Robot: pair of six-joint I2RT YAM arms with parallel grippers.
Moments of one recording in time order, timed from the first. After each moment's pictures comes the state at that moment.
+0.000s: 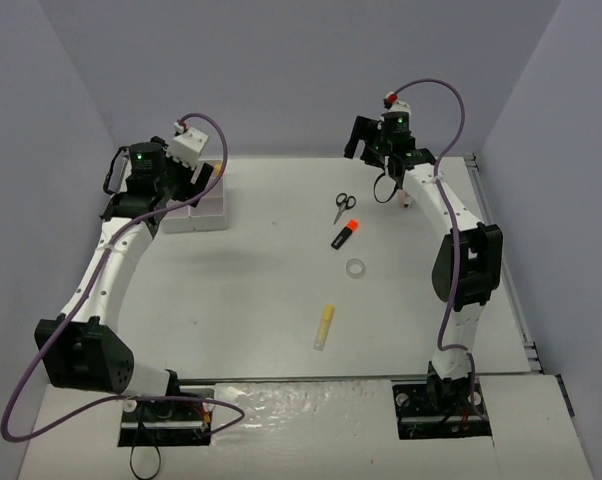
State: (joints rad) left arm -0.10 1.41 1.38 -0.40 0.06 0.44; right arm 0.23 2.00 1.81 -0.30 0.02 0.40
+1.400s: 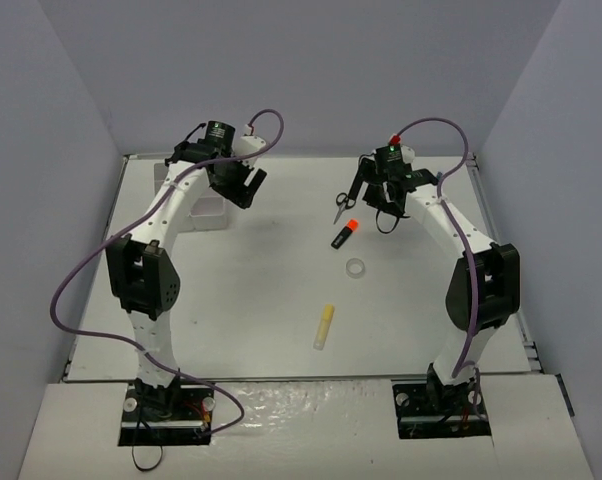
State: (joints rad) left arm -0.28 1.97 1.97 -0.97 0.17 0.34; right arm 0.31 1.78 1.52 -0.59 0.15 0.60
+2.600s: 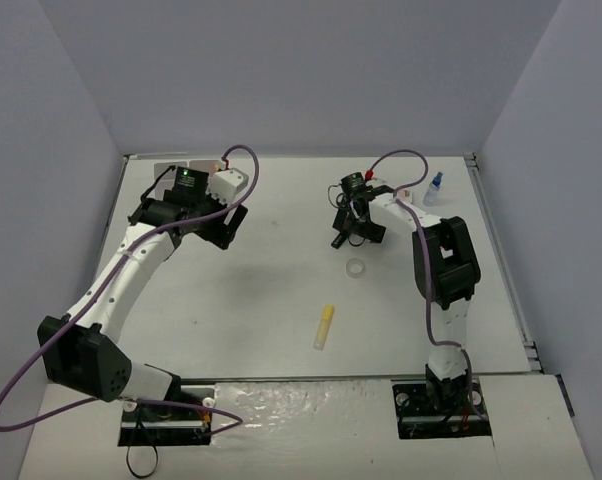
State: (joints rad) left arm -0.32 1.40 1.36 -0.80 0.10 0.28; right arm 0.39 2.07 1.51 -0.59 0.29 0.71
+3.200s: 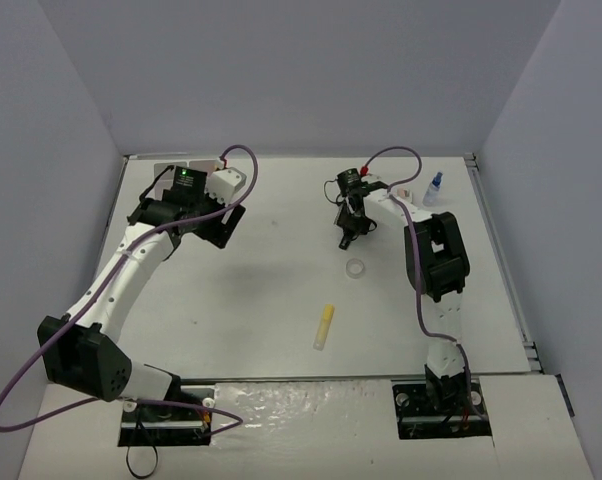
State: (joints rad) left arm -0.32 1.39 1.36 -0.79 0.06 0.29; right arm 0.38 2.18 1.62 -0.58 0.28 0.70
